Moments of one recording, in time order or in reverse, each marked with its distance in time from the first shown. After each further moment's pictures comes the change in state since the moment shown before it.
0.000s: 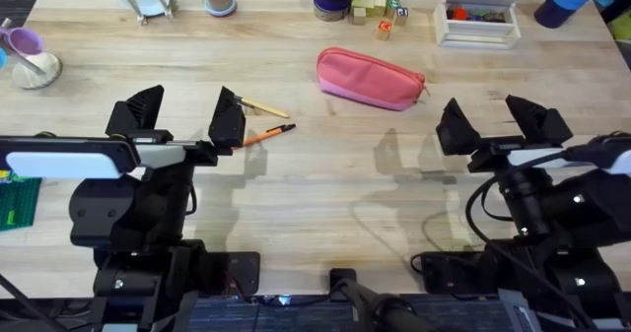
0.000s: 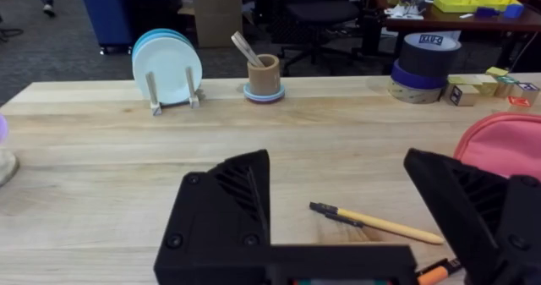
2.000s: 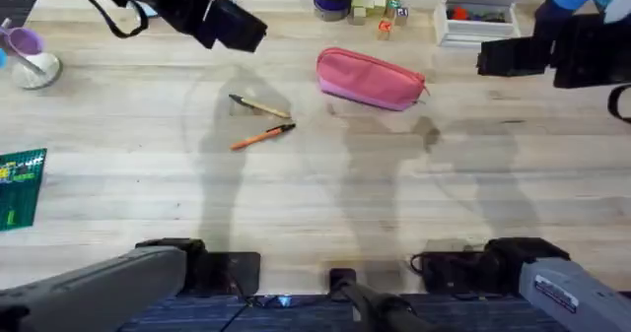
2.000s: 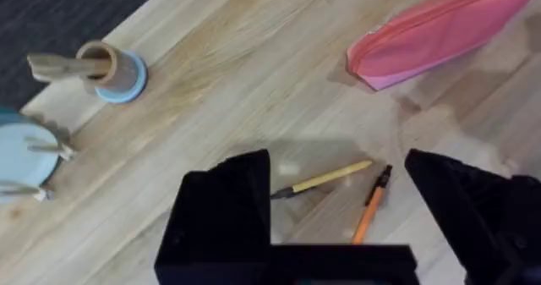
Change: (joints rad) left arm 0.000 1.360 1.396 -0.934 0.420 0.618; right arm 0.000 1.004 1.193 -0.954 -0.008 -0.053
